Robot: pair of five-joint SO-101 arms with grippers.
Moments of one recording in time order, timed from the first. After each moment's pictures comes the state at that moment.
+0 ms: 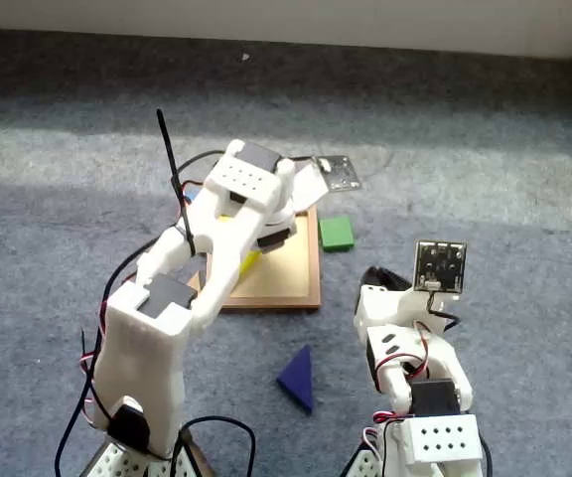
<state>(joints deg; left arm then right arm) 18.9 32.0 -14.7 79.9 -38.3 -10.9 -85.6 90.9 35.3 -6.1</state>
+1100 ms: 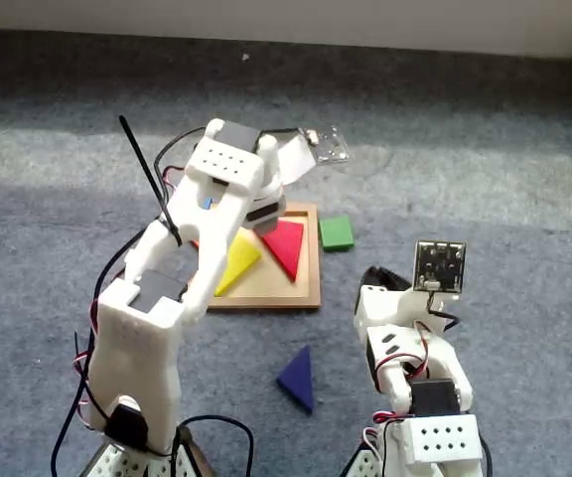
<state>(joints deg) 14.8 32.2 -22.9 80.0 -42.2 -10.9 -85.6 90.9 35.3 -5.8</state>
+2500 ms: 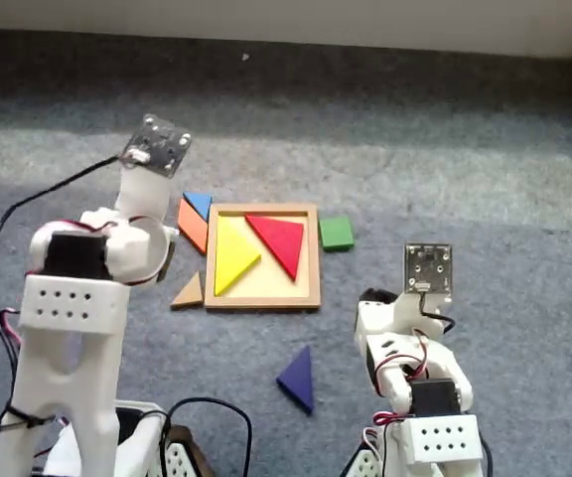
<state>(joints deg) -2.2 -37.4 30.3 79.4 -10.5 -10.9 -85.6 90.8 43.8 -2.2</state>
